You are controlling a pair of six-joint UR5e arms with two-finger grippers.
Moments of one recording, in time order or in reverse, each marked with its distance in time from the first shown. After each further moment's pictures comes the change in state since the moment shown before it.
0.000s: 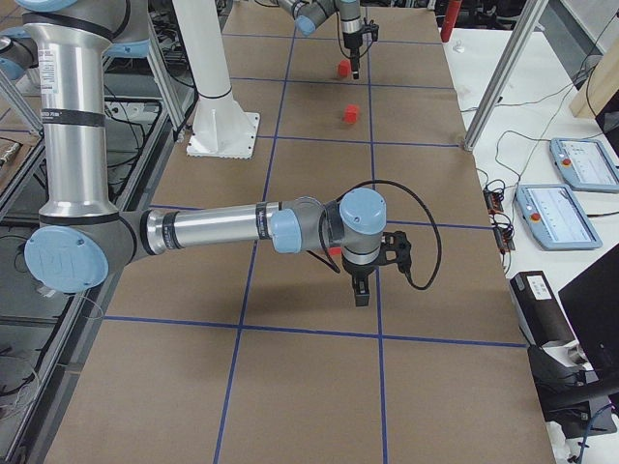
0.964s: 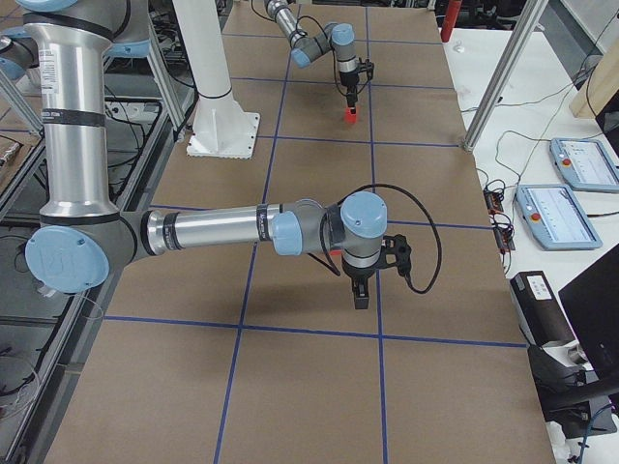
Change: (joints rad) left arm 0.118 -0.107 0.259 -0.181 0.105 -0.054; right arm -0.002 0.001 -0.013 0.000 -0.006 -0.001
